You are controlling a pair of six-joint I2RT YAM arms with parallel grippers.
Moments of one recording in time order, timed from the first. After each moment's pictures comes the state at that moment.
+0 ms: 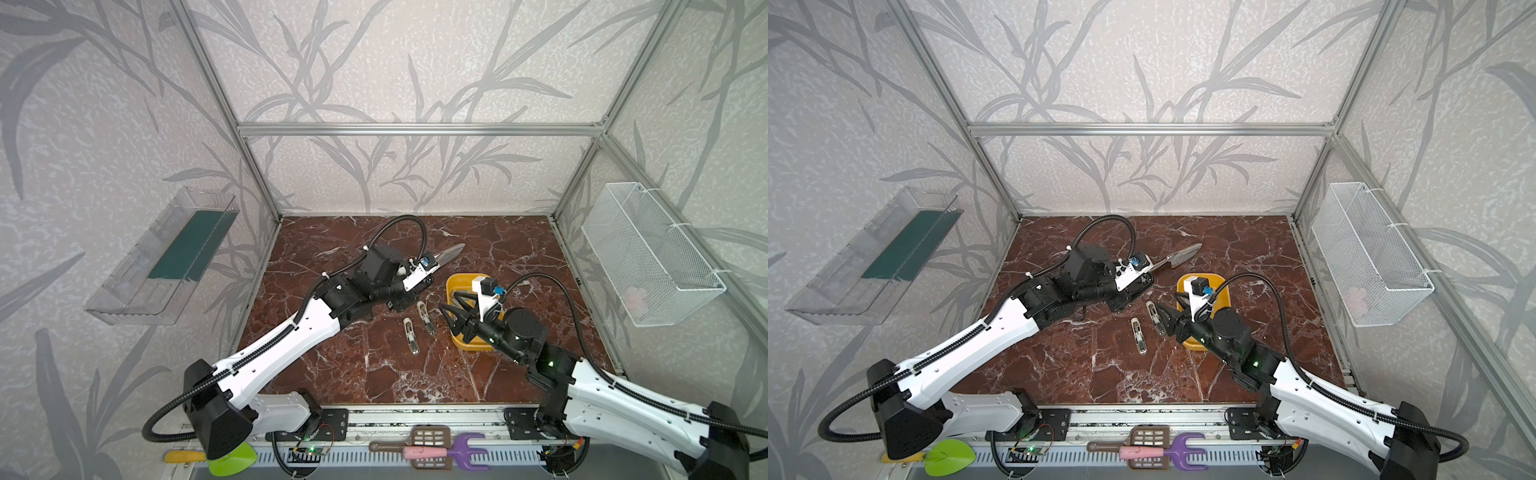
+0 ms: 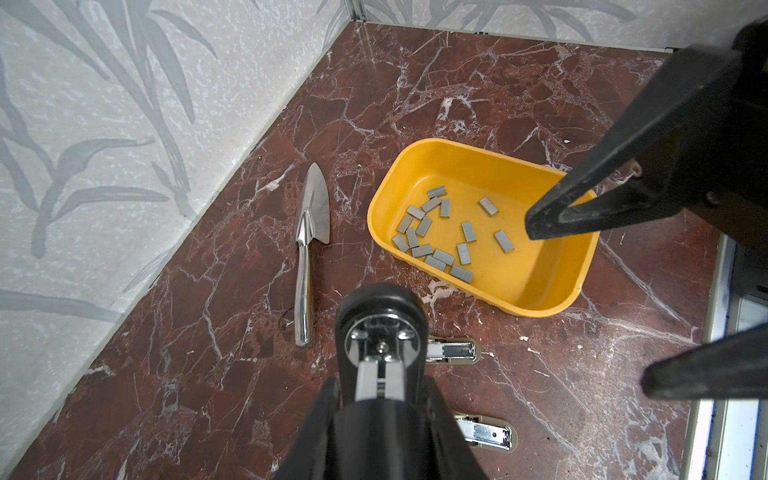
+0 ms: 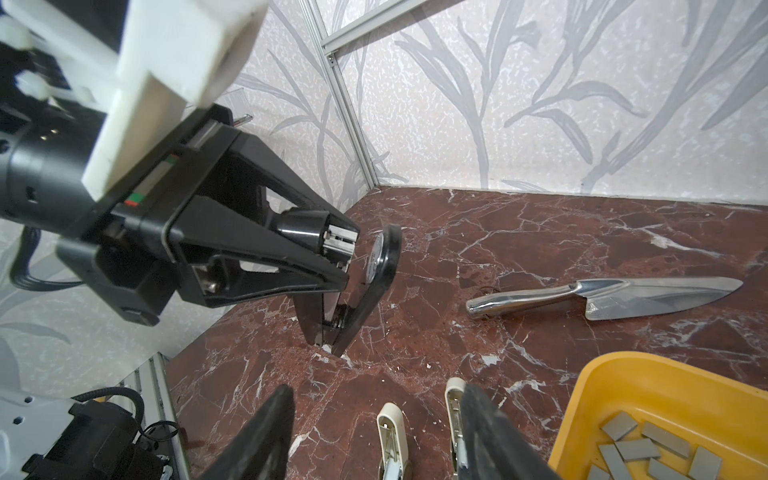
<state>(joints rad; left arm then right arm) -0.77 1.27 1.21 -0.56 0.09 0.35 0.91 0.82 0.48 0.25 0.12 0.37</state>
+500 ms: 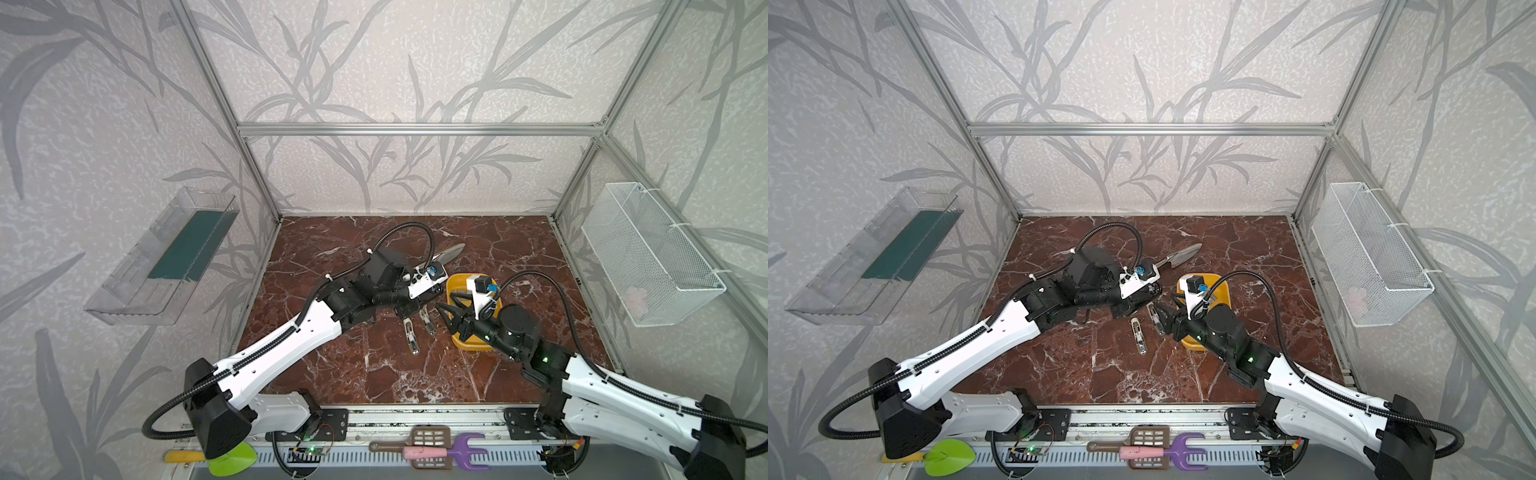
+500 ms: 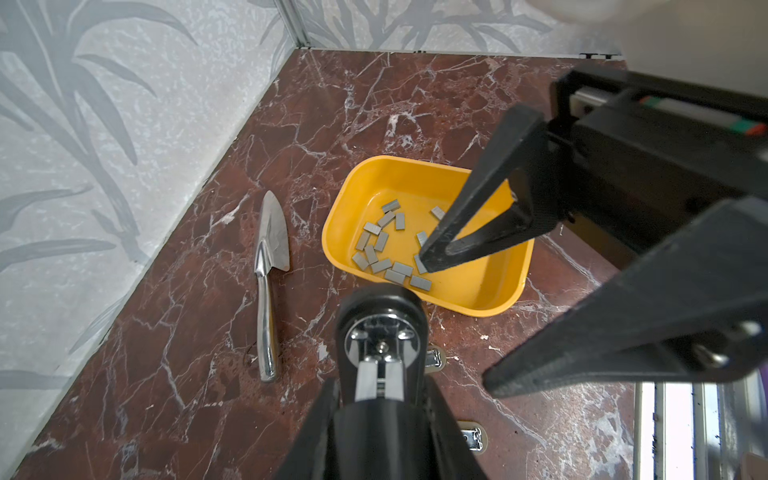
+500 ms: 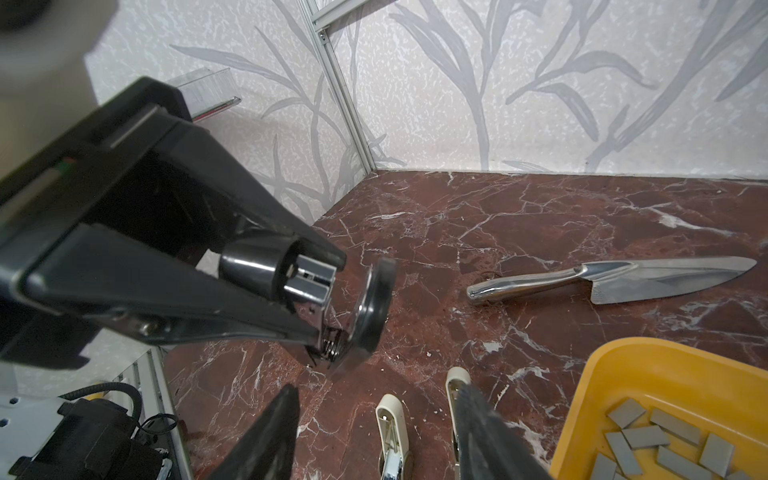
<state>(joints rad) -0.81 1.27 1.19 -0.56 0.20 0.41 0.90 0.87 0.50 0.23 0.10 0.40</state>
